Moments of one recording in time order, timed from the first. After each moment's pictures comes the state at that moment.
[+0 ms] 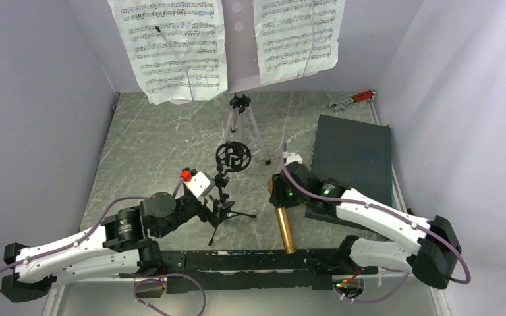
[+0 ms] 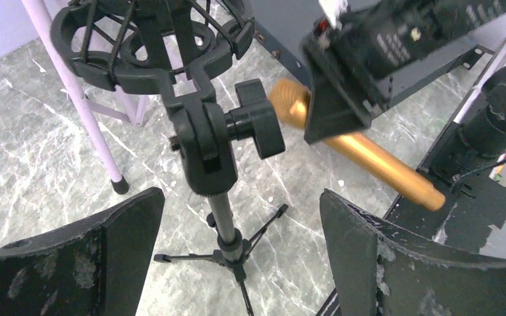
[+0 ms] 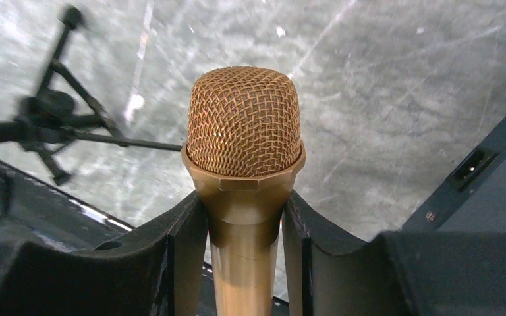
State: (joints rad) left arm -1.23 0.59 0.65 -0.23 -0.39 -0.09; right arm 0.91 1.13 0.75 -0.52 0.17 0.62
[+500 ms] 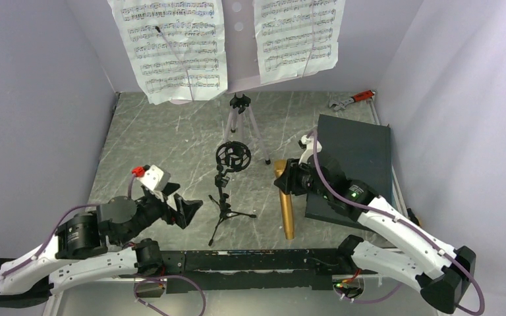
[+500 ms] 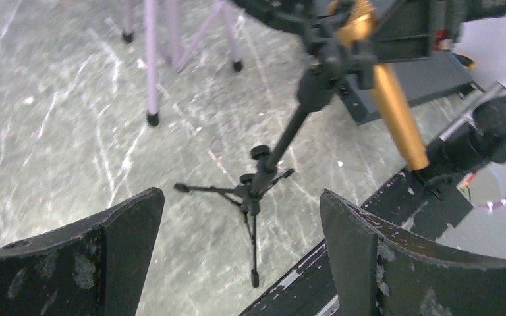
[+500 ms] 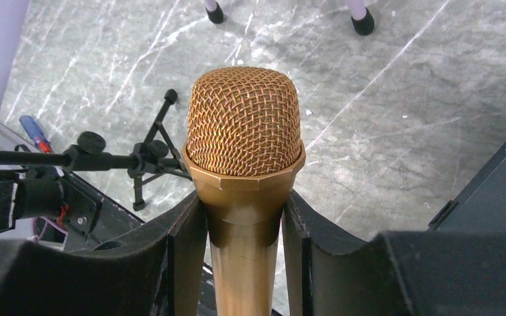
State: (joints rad) left arm -1.23 0.39 0.85 -0.71 -0.46 -0.32; right arm 0.75 0.89 0.79 -0.47 0.05 0.55
